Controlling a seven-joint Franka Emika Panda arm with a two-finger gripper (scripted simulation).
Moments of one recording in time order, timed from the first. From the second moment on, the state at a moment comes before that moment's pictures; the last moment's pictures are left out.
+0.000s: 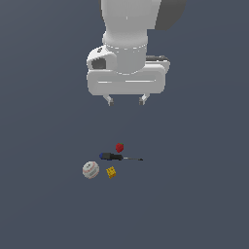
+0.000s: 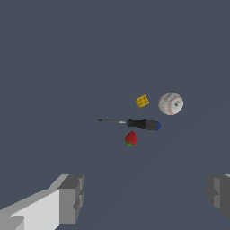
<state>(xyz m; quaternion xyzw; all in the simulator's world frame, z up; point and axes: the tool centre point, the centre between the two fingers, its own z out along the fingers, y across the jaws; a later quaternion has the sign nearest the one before) 0.008 0.006 0.346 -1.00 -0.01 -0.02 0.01</state>
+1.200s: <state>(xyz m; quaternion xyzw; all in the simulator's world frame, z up) 0.033 -0.001 0.322 -1.00 -0.03 -0.03 0.00</state>
